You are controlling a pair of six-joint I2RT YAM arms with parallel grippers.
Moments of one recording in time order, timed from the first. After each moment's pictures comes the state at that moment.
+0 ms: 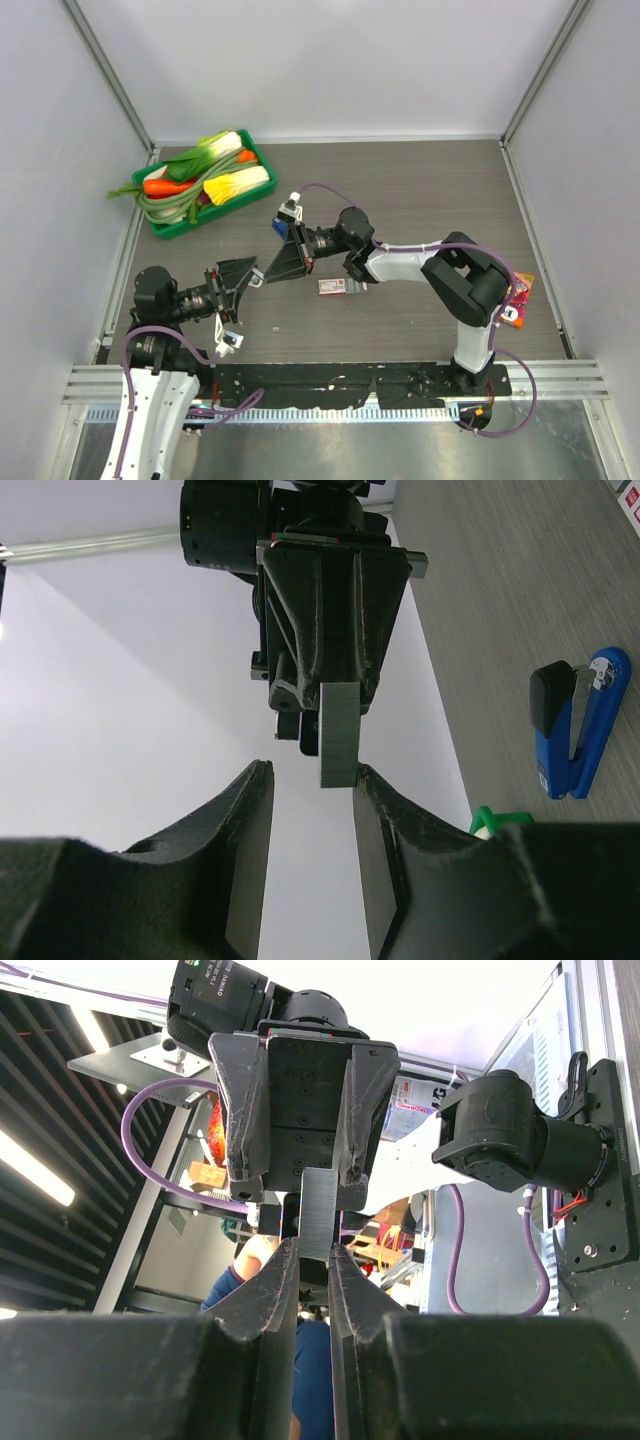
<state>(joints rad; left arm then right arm) -0.08 0.36 0.51 -0.40 1.12 1.87 0.84 1.86 1.00 1.16 -1.06 1.62</state>
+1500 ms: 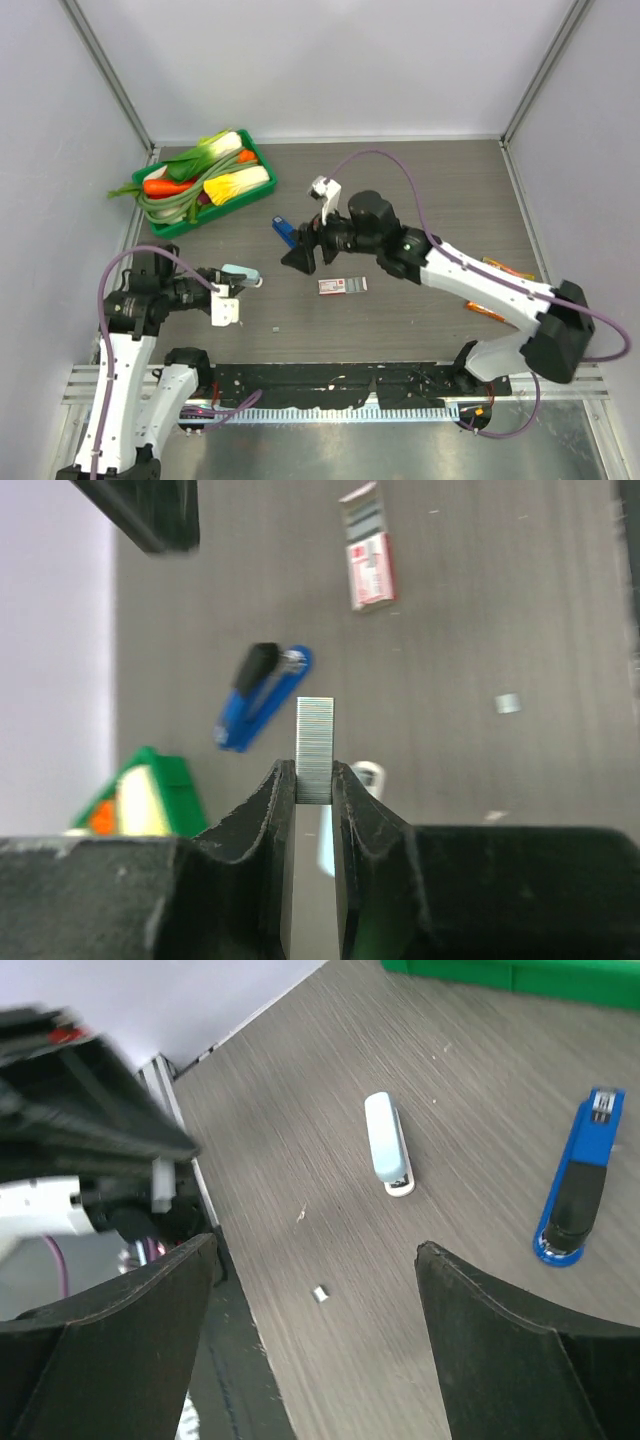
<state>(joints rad) -0.08 0.66 0.90 -1.08 0.93 1.55 0.85 1.44 1.16 -0.06 -0.39 0.38</state>
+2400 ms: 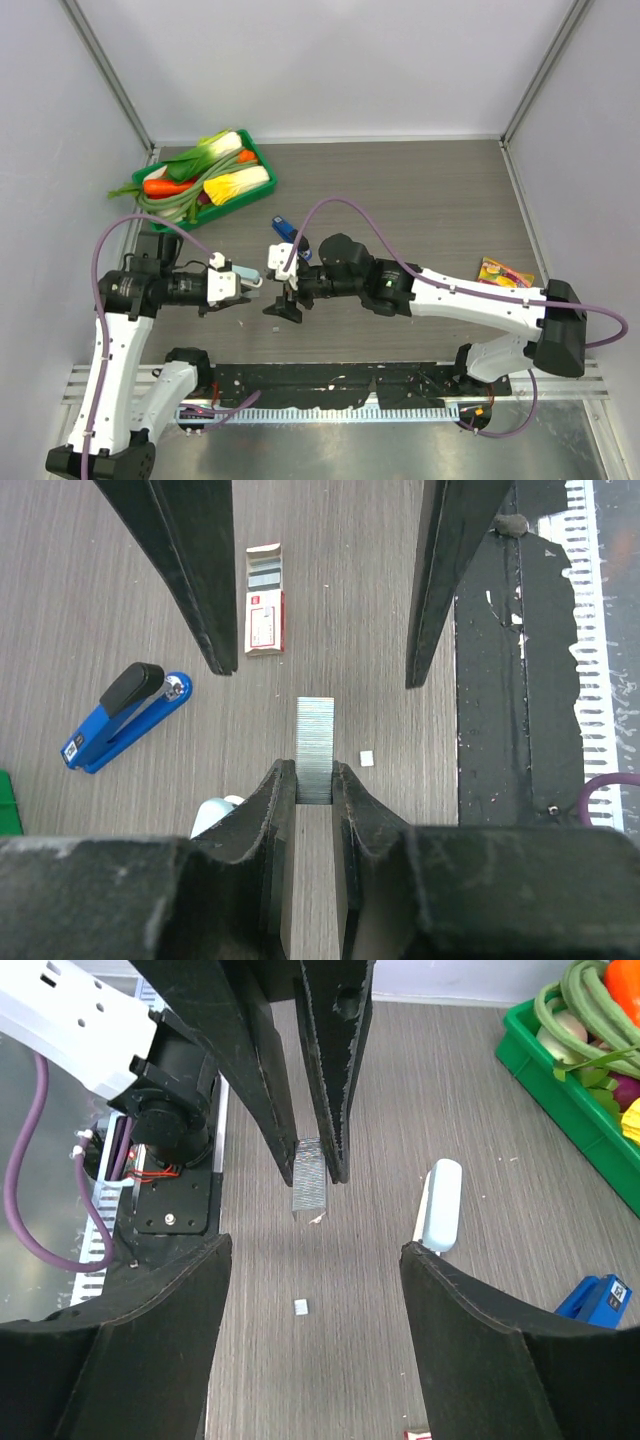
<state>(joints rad) -0.11 0.80 1.05 -1.34 1.02 1.27 1.19 1.36 1.10 -0.02 -0.30 -0.20</state>
